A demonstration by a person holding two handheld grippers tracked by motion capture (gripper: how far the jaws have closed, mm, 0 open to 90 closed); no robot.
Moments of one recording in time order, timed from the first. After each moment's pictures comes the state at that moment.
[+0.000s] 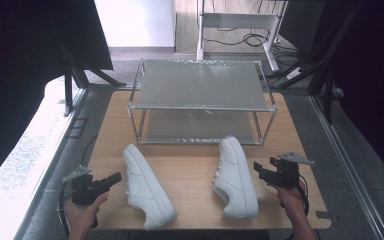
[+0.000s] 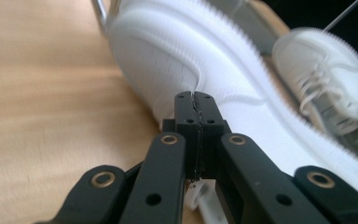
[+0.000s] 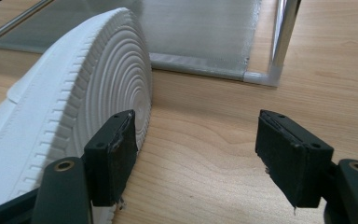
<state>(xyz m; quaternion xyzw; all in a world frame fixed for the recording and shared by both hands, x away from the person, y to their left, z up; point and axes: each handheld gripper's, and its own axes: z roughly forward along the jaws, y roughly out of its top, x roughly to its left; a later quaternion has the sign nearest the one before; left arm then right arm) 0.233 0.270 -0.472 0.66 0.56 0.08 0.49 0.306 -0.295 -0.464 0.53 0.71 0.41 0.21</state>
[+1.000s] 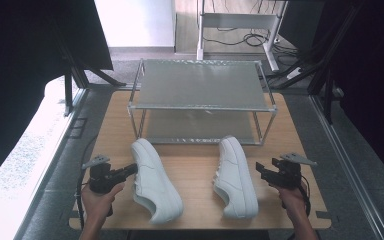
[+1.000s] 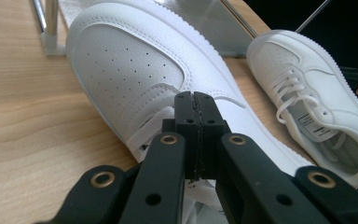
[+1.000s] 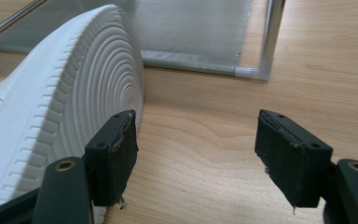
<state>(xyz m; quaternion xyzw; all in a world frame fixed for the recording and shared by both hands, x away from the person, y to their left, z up) 0.263 0.231 -0.451 0.68 0.53 0.06 0.51 0.305 -0.301 -0.466 0.54 0.70 0.41 0.21</state>
